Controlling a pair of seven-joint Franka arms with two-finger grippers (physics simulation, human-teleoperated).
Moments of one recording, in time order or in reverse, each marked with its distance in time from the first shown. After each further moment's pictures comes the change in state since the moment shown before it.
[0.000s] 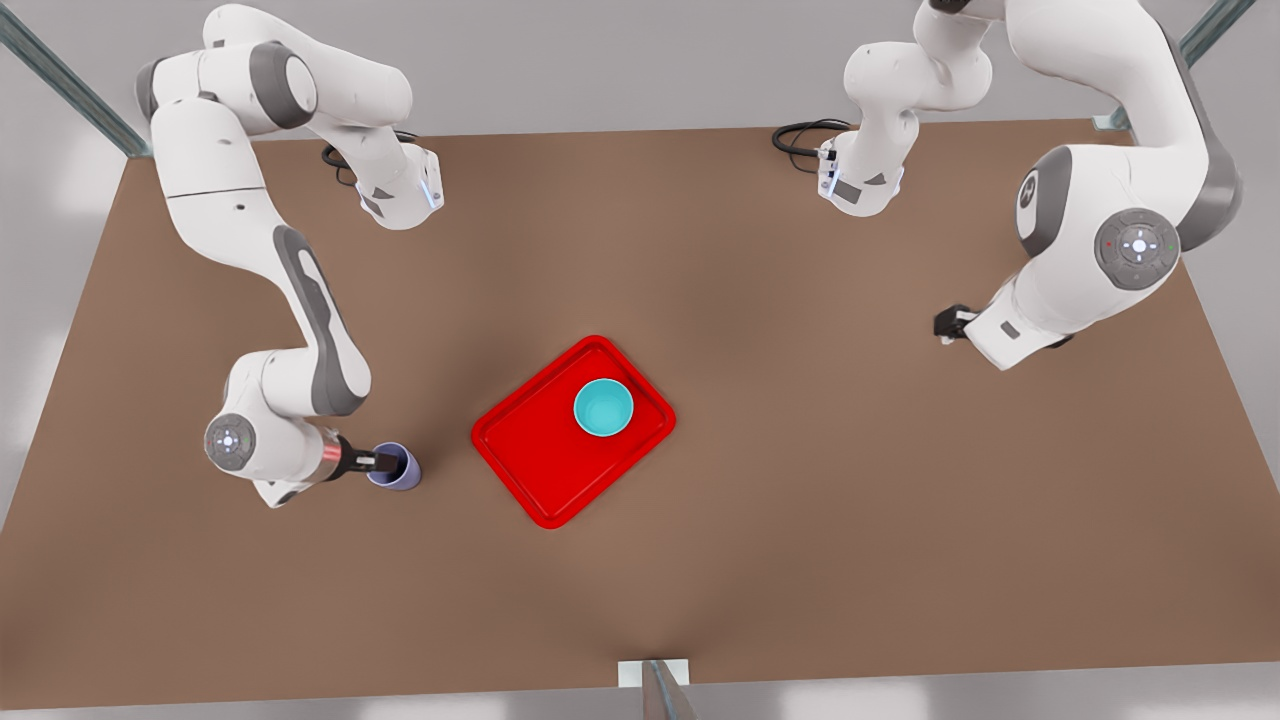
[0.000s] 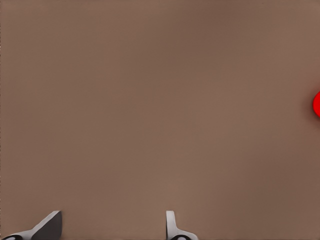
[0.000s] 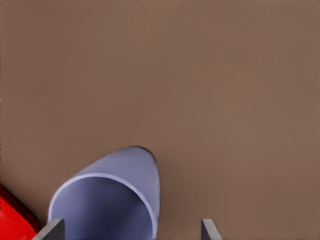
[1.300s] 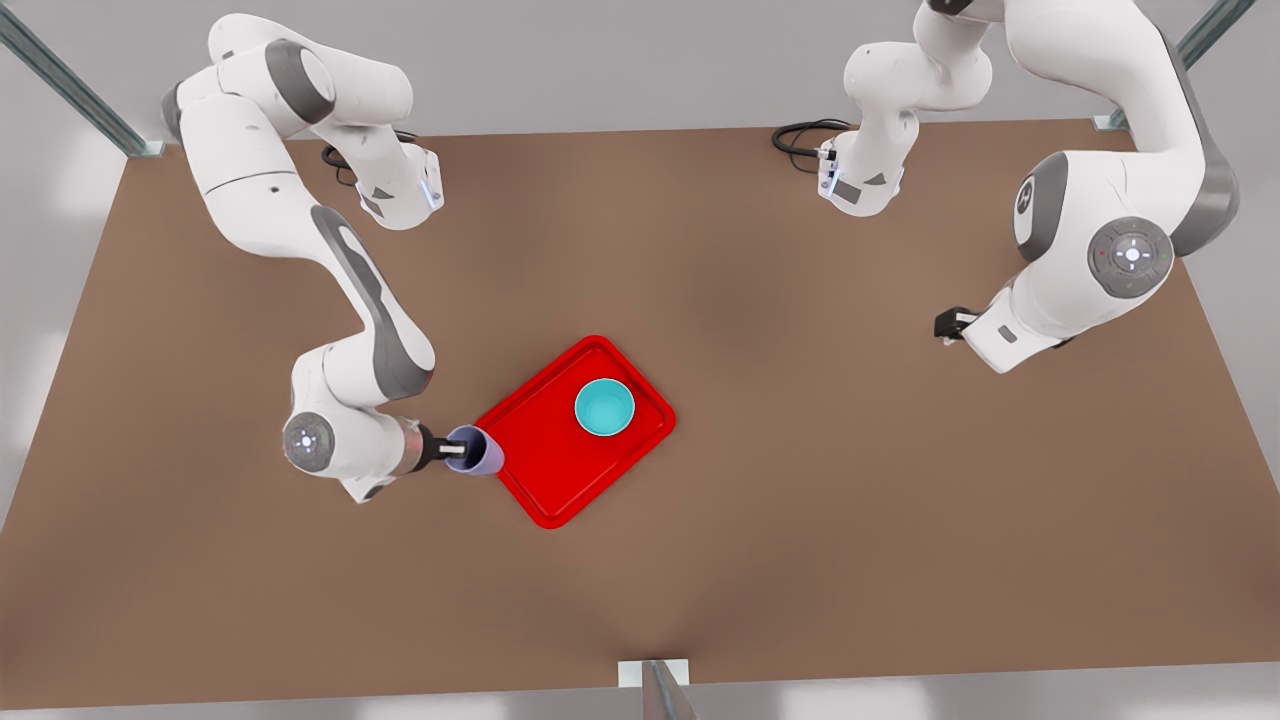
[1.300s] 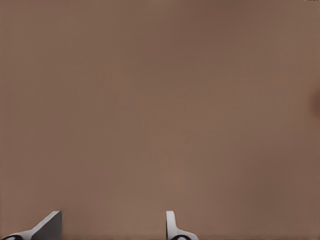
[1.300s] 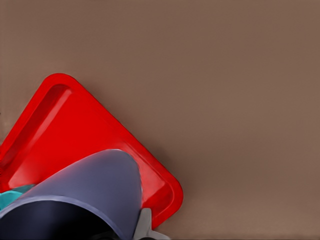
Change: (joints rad) left arm 0.001 0.009 0.000 -0.003 0.014 -0.013 0.001; right arm 0.072 0.047 0.197 0.157 0.052 -0.132 0.217
